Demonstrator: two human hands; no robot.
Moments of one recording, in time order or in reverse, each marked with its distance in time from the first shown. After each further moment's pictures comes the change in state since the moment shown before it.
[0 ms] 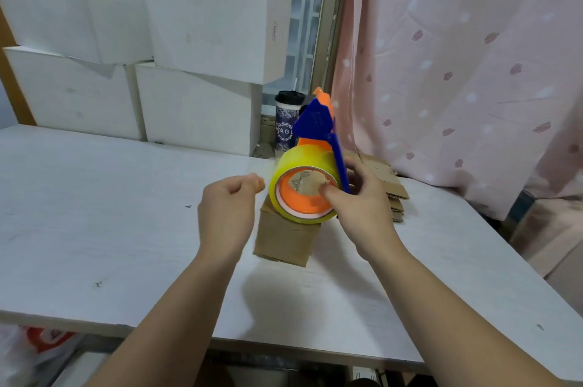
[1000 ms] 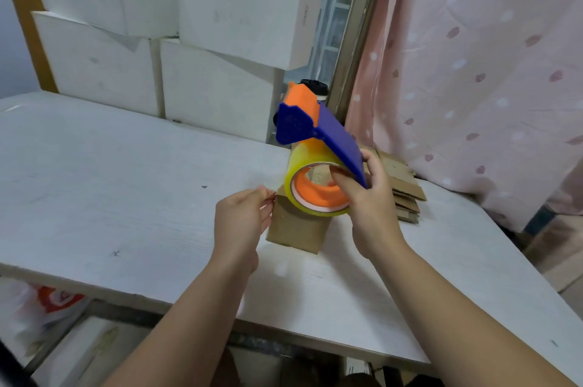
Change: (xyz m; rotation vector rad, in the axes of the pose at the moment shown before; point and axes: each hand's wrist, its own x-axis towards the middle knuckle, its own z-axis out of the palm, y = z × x) left_hand -0.011 -0.026 -0.005 -0.429 -0.010 -0.357; right_hand -0.002 0.001 0.021 0.183 -0.073 -0.053
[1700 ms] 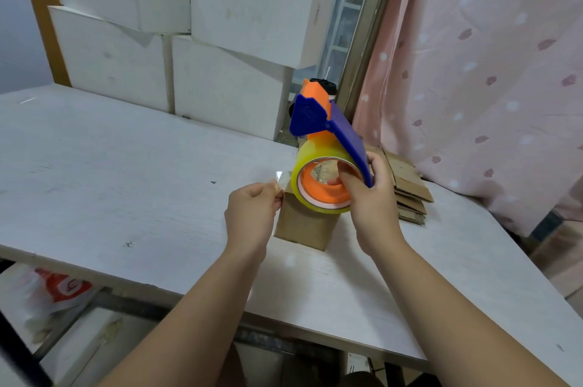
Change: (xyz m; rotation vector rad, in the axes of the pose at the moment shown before) left_hand 0.003 -0.002 0.002 0.294 0.062 0.115; right_hand 0.006 0.014 0.007 -0.079 0.065 -0.009
